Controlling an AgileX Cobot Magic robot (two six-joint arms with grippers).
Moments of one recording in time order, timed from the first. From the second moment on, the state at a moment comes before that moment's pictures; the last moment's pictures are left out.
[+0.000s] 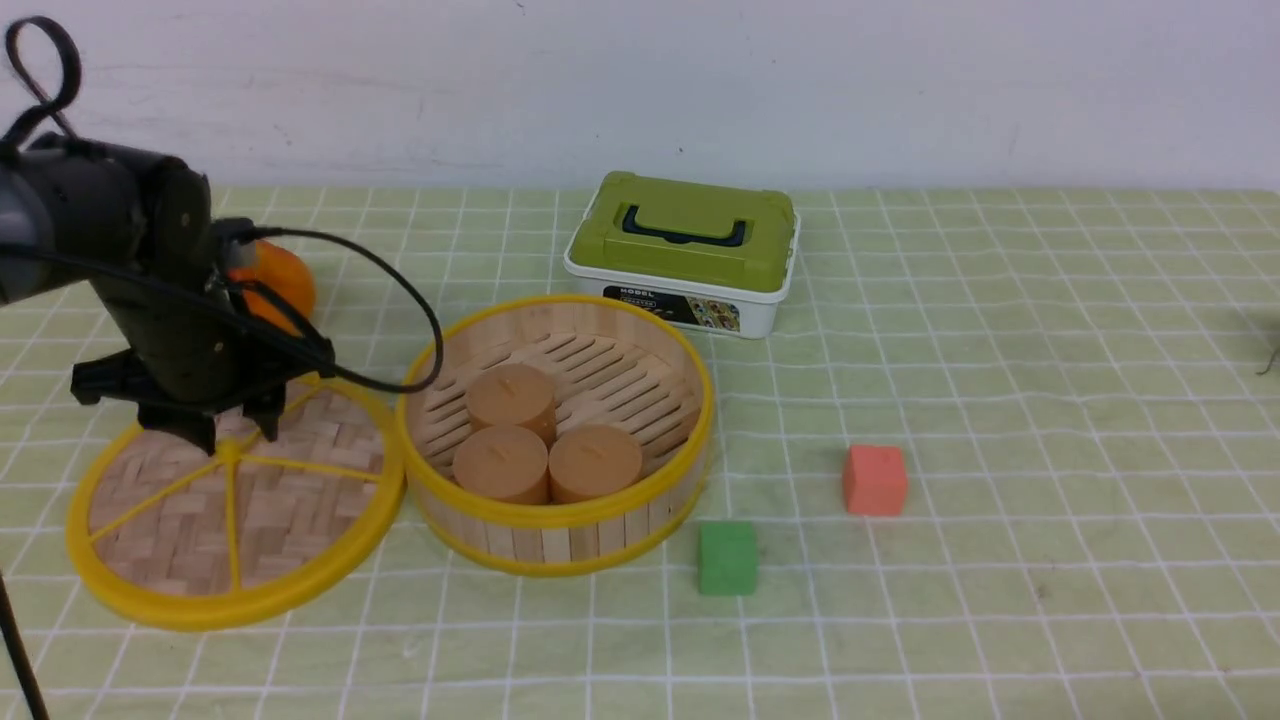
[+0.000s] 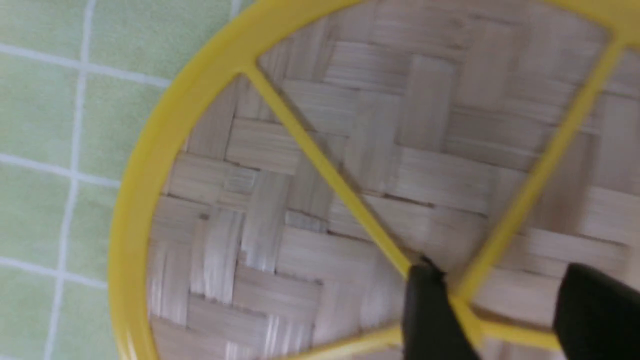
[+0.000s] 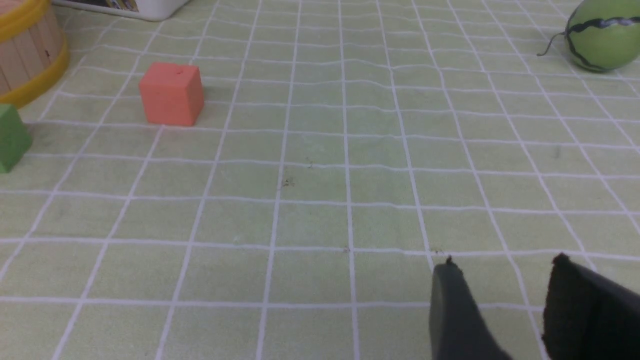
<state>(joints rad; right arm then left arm) 0.02 -0.02 0.02 -0.05 0.37 0.07 -0.06 1.91 -1.43 0.17 0.79 -0.41</state>
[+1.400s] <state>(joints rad) 0.02 -0.02 0.02 -0.05 0.37 0.07 -0.06 -0.01 -0.25 0.12 0.58 -0.30</state>
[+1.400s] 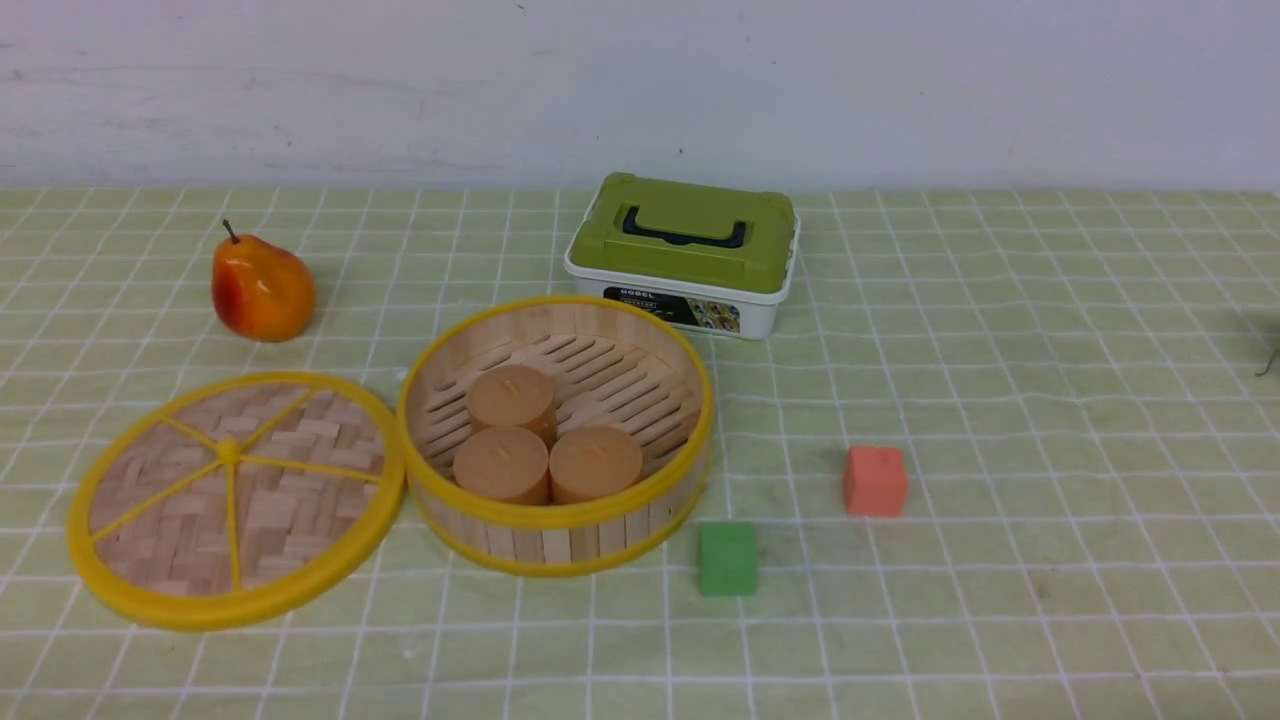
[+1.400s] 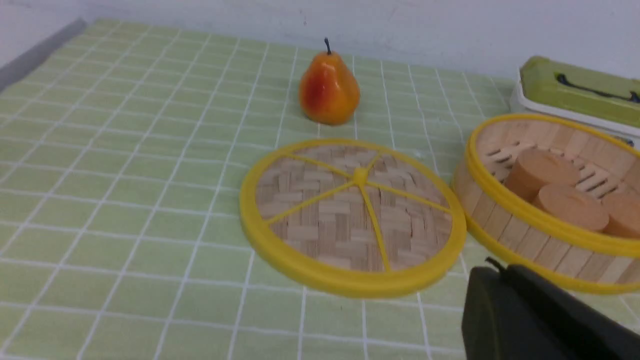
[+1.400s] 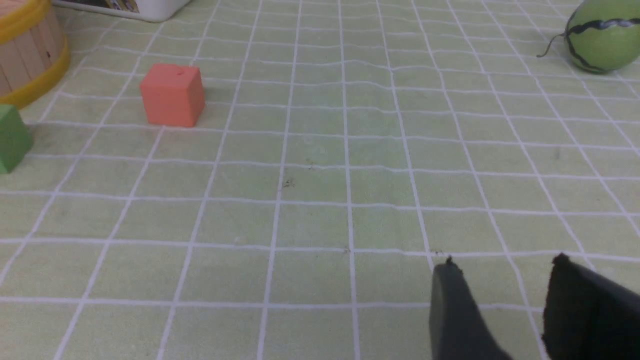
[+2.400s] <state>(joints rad) 0.02 -0.02 0.02 -0.05 0.37 0.07 -0.06 -0.01 0.02 0.06 0.28 -0.33</state>
